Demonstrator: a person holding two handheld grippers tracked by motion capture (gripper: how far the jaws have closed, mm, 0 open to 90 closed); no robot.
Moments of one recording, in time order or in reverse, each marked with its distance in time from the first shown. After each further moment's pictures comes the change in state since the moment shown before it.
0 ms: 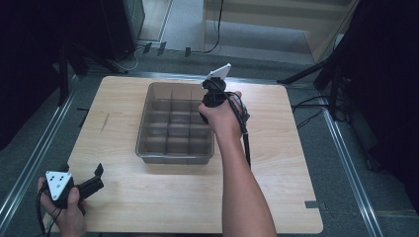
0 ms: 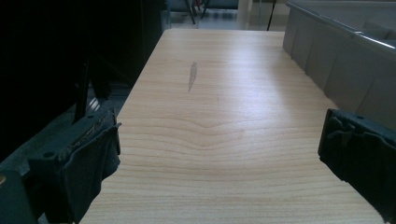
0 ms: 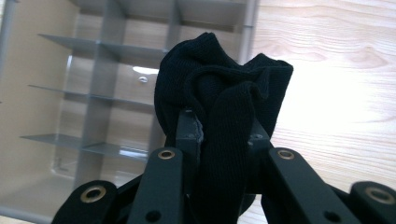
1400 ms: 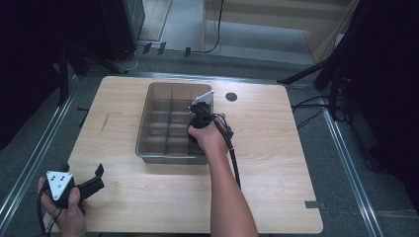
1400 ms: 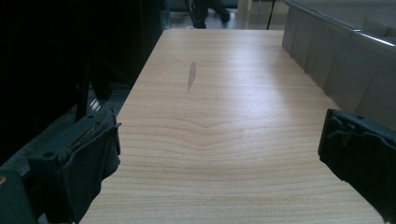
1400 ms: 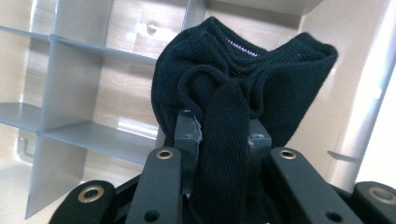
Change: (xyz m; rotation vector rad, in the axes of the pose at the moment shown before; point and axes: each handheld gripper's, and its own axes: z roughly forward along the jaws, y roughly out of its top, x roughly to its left) left arm -0.001 0.000 0.000 0.002 -0.001 0.013; right arm 0.015 -0.031 0.089 0.121 0.058 -0.053
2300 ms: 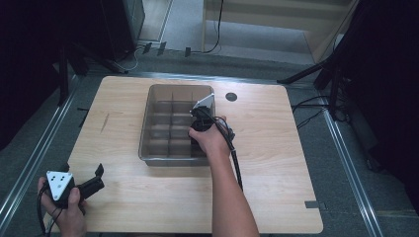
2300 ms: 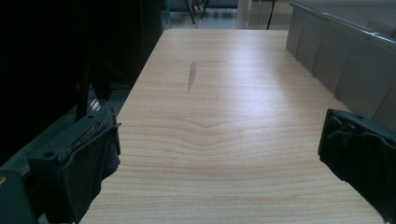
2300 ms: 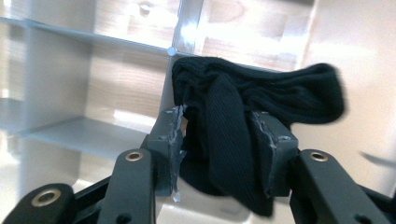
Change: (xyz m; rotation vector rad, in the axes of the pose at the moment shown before) left arm 0.000 0.000 0.000 -0.001 0.001 0.000; right arm -0.005 -0.005 0.004 0.066 -0.006 -0.004
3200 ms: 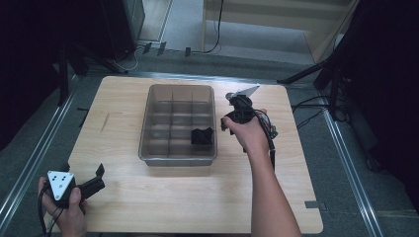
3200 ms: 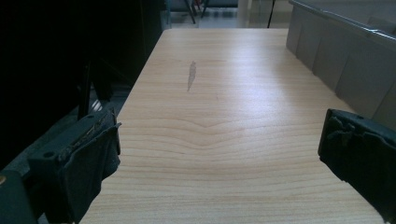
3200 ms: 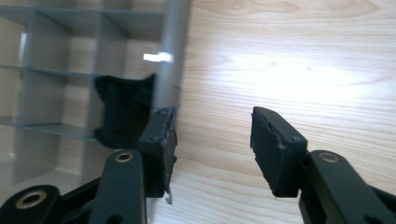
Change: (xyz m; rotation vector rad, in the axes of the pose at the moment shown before) left arm -0.001 0.000 0.001 0.000 0.004 0.011; right arm -0.091 -0.023 -0.073 -0.169 0.031 0.097
